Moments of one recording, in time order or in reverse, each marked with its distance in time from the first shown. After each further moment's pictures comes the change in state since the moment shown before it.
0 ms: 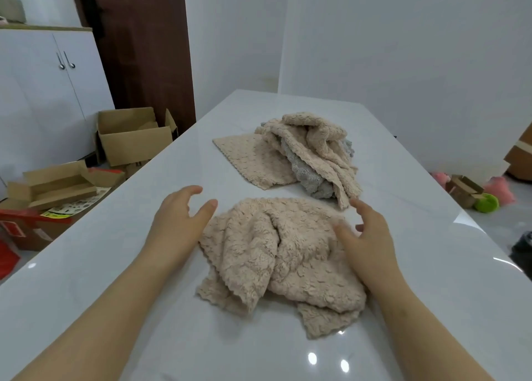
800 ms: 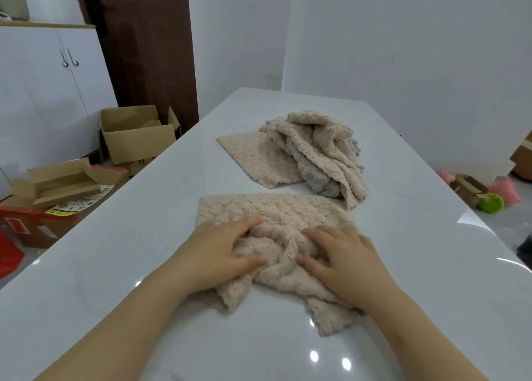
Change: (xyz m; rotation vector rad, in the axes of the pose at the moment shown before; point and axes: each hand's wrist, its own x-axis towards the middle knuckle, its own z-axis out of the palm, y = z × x) left_hand -0.027 0.022 0.005 0.330 -0.498 0.429; right_hand -0.024 -0.023 0.010 -0.687 -0.361 -0.378
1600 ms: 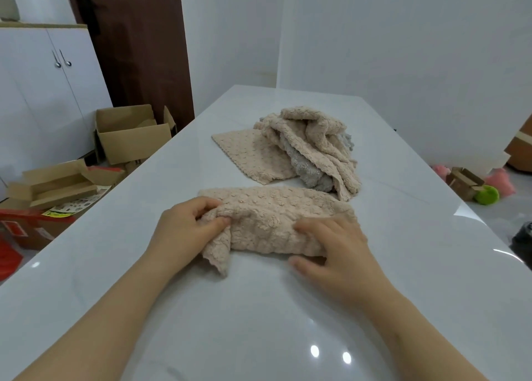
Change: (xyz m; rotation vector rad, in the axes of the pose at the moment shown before) left_hand -0.003 -0.017 -0.009 -0.422 0.410 -0.268; right_hand -0.012 -0.004 -0.001 0.245 0.191 -0.120
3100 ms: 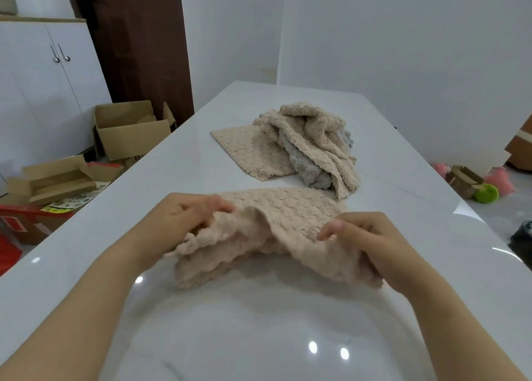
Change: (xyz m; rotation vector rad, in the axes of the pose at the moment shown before) left_hand -0.004 0.019 -0.024 -0.221 -0.332 0.071; right_hand 0.004 0.015 -0.043 0.746 -0.162 0.231
